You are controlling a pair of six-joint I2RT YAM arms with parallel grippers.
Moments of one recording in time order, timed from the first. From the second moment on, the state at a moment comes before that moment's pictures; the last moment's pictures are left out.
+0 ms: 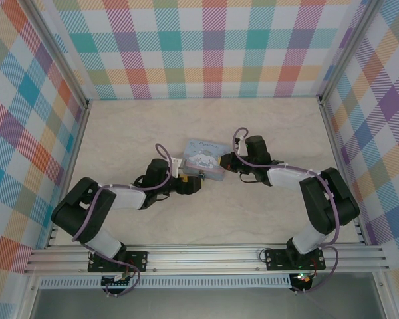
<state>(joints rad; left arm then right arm) -0.54 1.58 0.51 0.51 0.46 -0.50 0.45 1.62 0.77 0.19 -0.49 0.69</state>
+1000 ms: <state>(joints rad) -0.54 1.78 0.55 0.72 0.47 -0.45 0.47 1.61 0.75 0.24 -0.49 0.71</state>
